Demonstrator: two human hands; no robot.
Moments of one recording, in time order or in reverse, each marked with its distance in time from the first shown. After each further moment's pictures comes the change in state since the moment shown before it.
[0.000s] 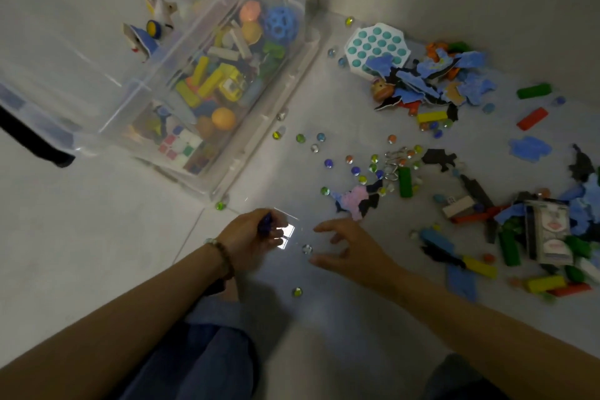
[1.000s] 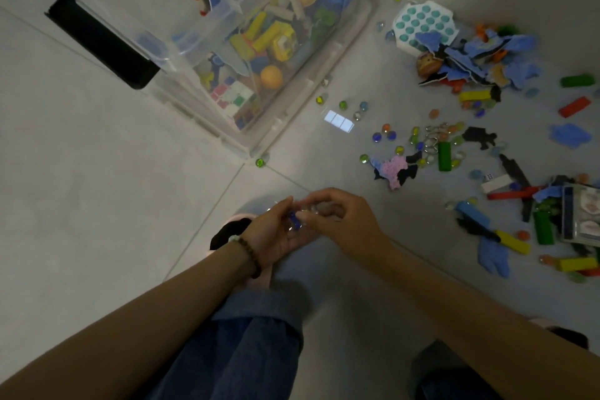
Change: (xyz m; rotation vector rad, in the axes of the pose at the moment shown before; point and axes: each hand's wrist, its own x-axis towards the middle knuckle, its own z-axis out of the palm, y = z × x) left_hand -0.040 -0.049 -0.038 -0.266 -0.079 -0.054; right_hand -0.010 -0.055 0.073 0.285 0.145 -0.140
